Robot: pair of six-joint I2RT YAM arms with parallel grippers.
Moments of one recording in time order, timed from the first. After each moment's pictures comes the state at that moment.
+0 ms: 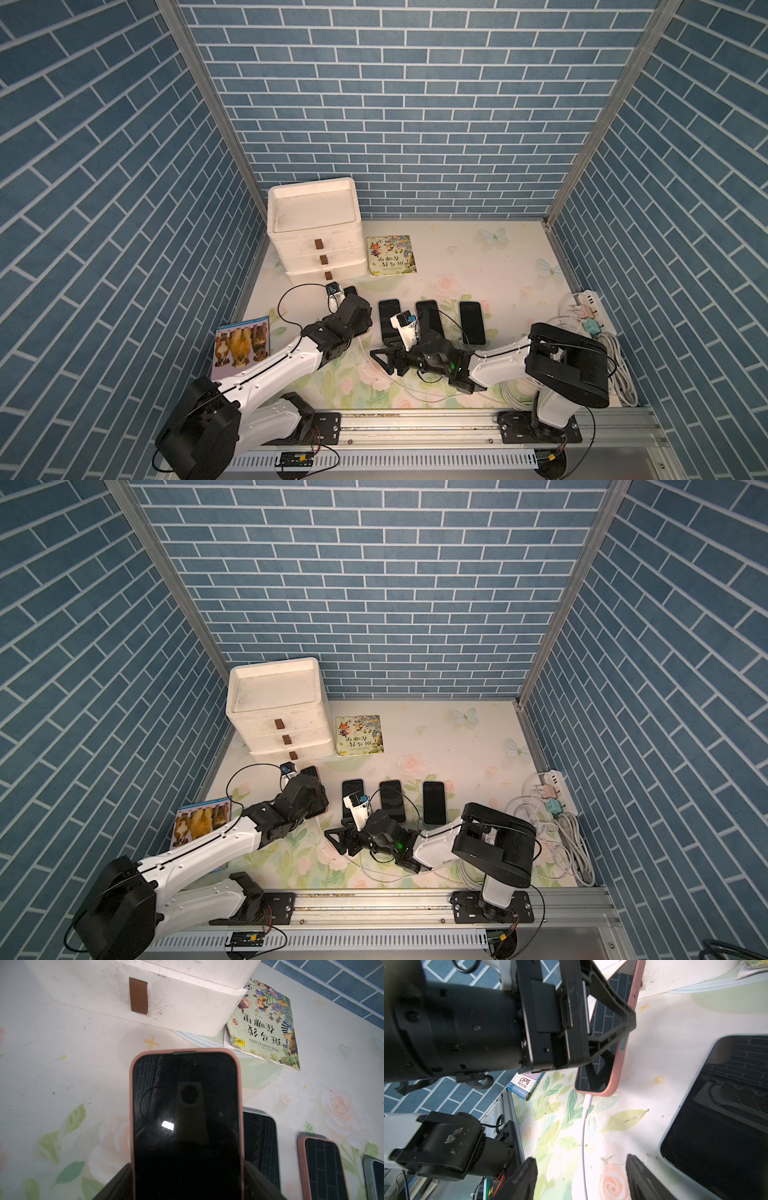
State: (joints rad) left arm -0.64 1.12 0.56 -0.30 -0.43 -0.85; right arm 1.24 1.70 0.57 0.83 -0.05 0.65
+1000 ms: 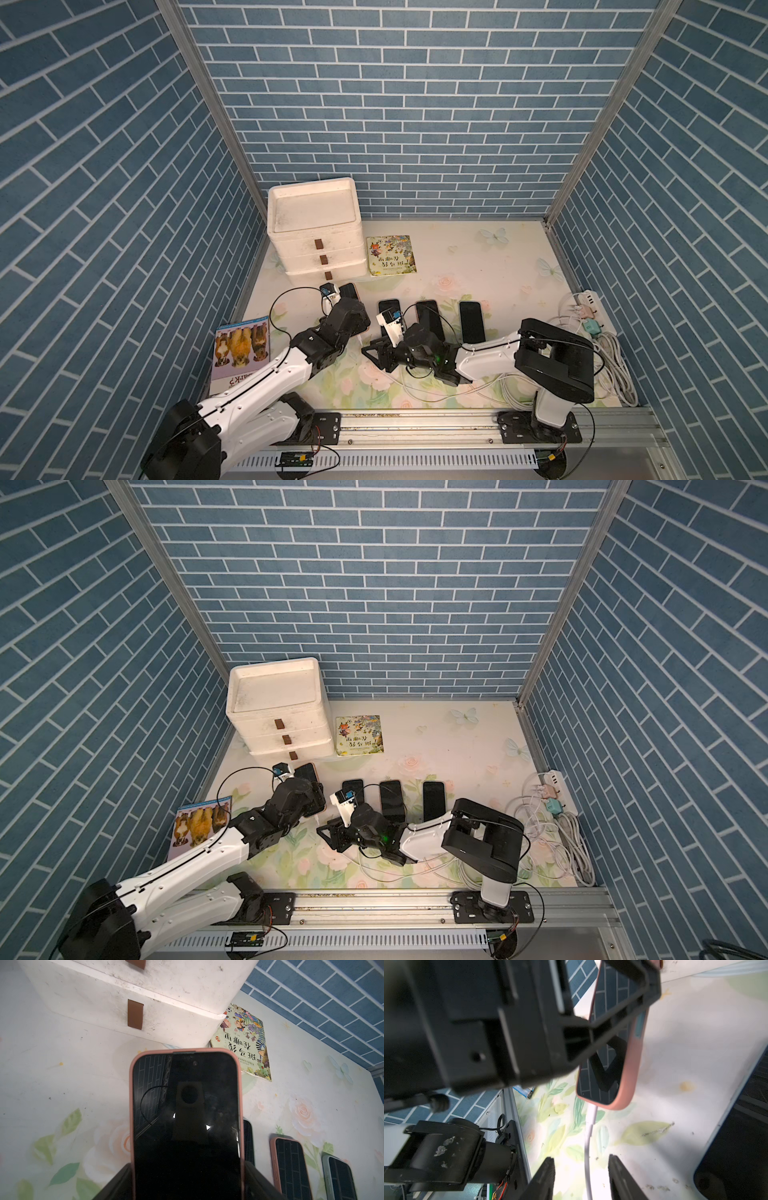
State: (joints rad) left arm -0.65 0.99 0.52 -0.28 -0.42 -0.85; right arm 1.24 1.78 0.73 0.67 -0.11 0.66
